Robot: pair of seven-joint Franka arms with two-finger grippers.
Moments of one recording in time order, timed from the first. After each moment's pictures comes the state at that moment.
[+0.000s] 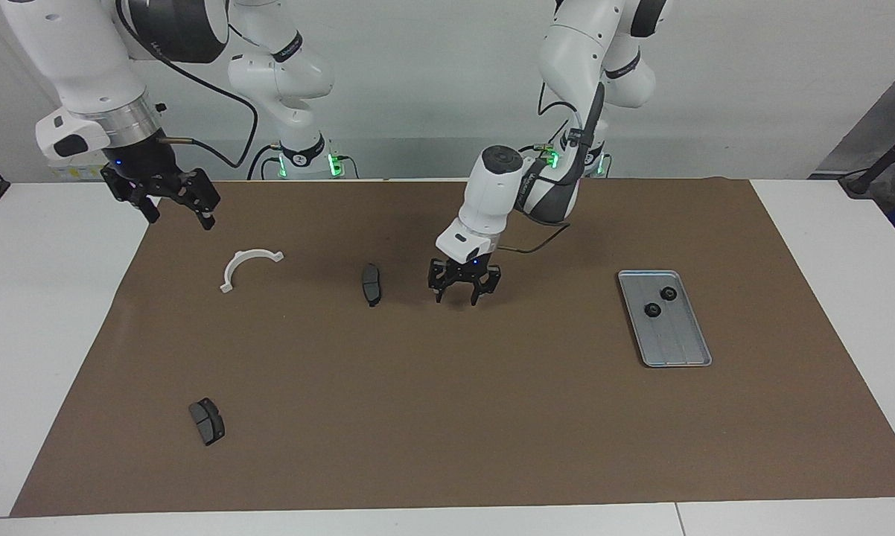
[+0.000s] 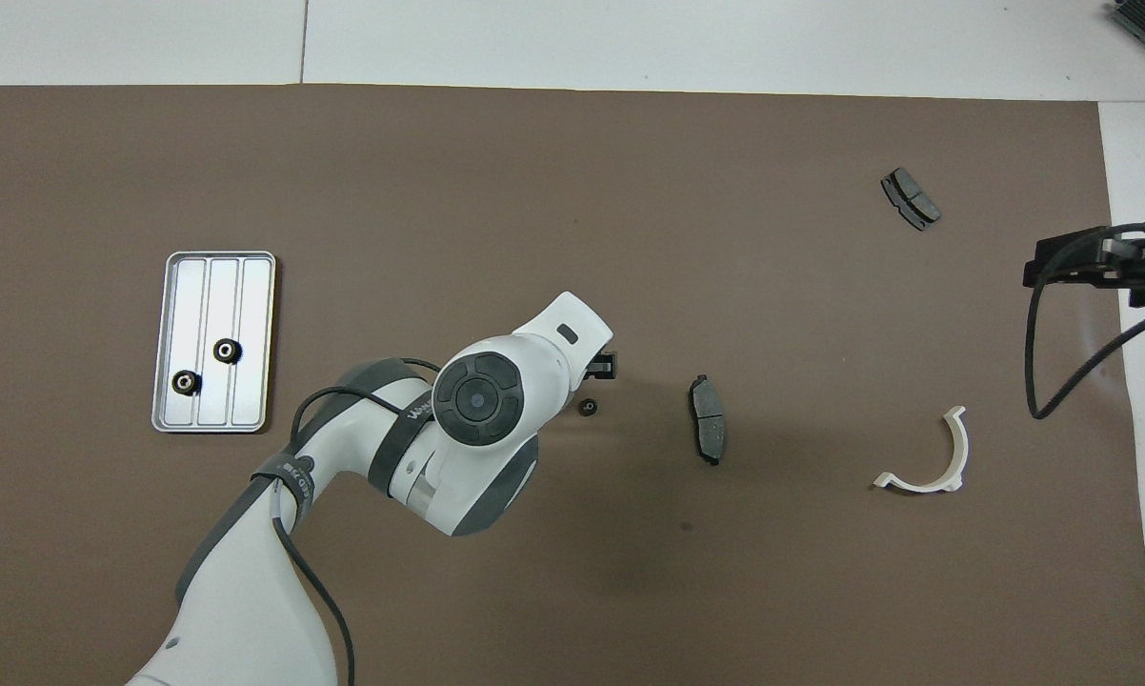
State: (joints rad) left arm -0.62 0.35 -0.09 -1.98 -0.04 2.63 -0.61; right arm -0.02 -0.02 -0.03 -1.65 0.01 1.71 0.15
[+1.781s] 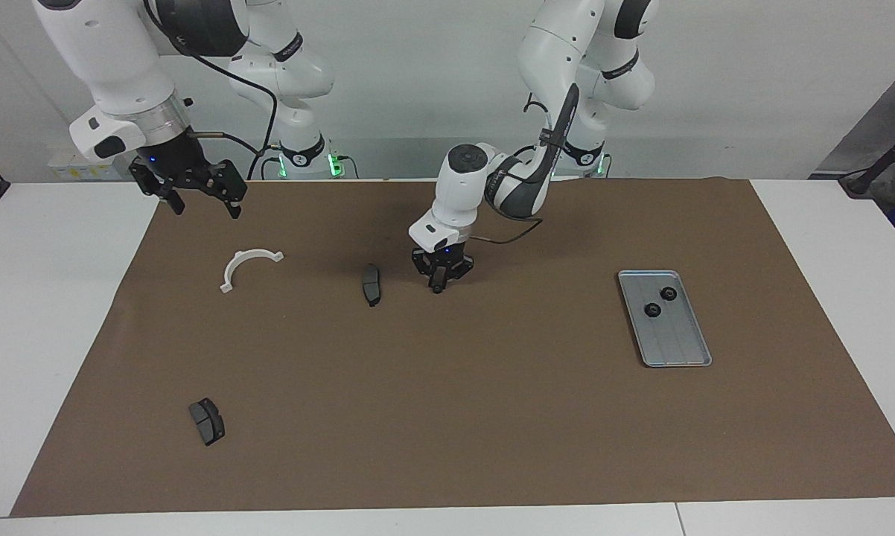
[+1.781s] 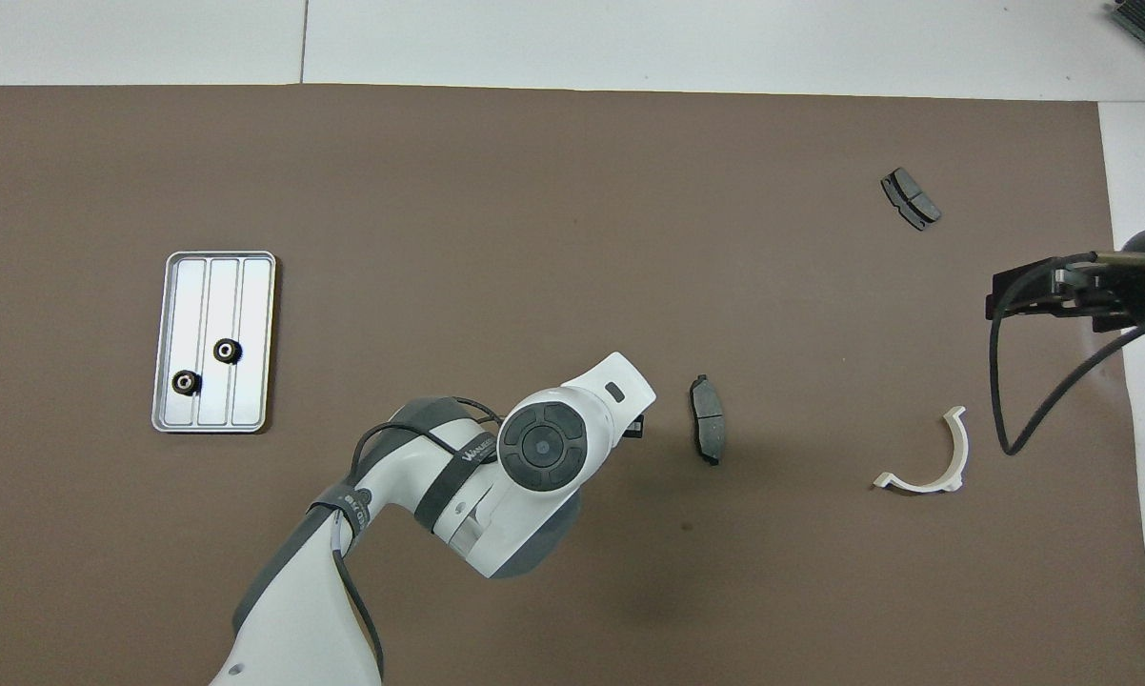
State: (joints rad) left arm -0.72 0.35 -0.09 -2.02 -0.04 2.58 -0.60; right arm 0.02 -0.03 -0.02 -1.65 0.01 1.63 0.13
